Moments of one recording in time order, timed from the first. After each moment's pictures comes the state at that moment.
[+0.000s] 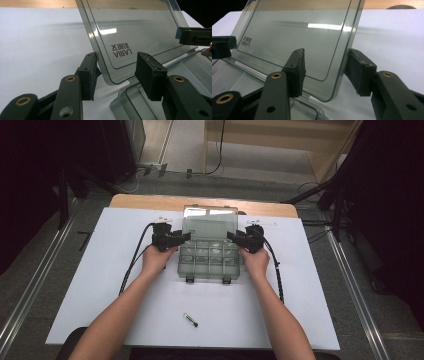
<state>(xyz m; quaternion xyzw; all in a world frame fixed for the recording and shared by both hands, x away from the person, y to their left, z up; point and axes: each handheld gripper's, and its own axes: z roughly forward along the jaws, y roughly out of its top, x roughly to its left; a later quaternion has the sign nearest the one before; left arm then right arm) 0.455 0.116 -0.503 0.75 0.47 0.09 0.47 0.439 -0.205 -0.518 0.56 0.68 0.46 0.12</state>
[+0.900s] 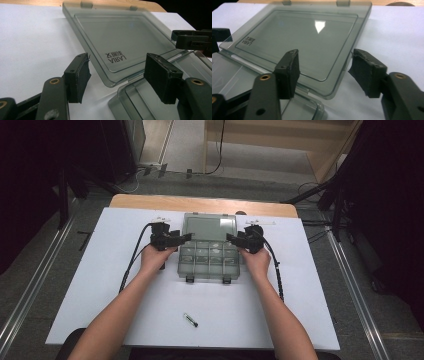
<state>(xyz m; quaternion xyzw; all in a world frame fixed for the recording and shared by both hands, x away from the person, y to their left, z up) 0.456 0.123 -0.501 0.75 0.46 0.06 0.47 0.436 -0.204 -0.515 0.56 0.70 0.44 0.12</state>
